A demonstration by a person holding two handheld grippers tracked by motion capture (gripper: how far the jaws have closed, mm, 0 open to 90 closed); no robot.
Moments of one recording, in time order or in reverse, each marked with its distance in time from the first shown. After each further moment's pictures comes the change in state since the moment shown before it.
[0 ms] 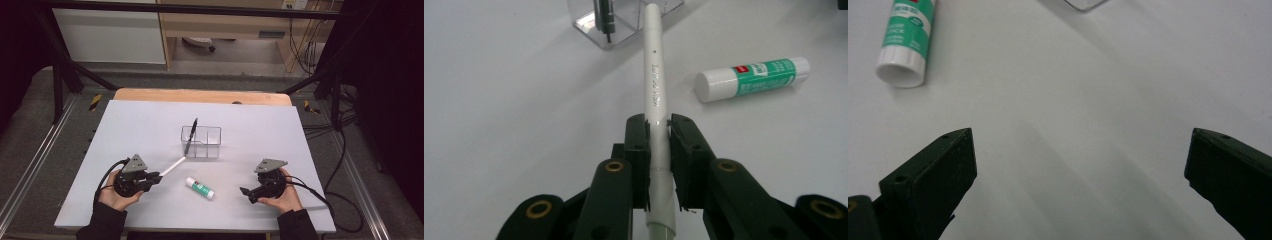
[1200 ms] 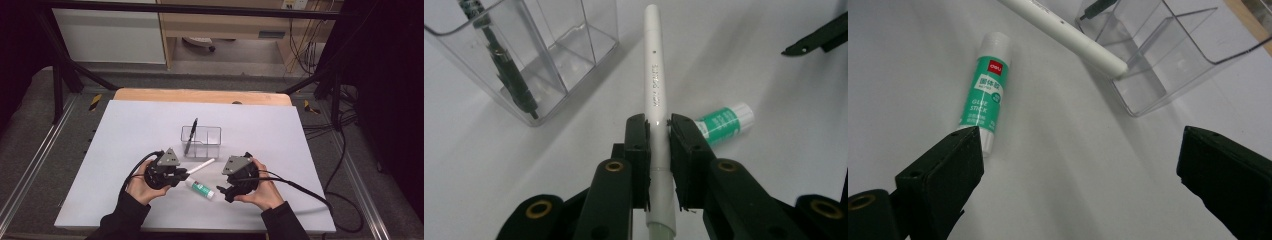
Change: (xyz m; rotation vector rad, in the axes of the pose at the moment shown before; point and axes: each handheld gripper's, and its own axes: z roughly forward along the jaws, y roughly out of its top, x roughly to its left) left arm -0.037 0.061 0.039 0.057 -0.102 0.163; right arm 0.057 0.075 0.008 0.024 -0.008 -0.344
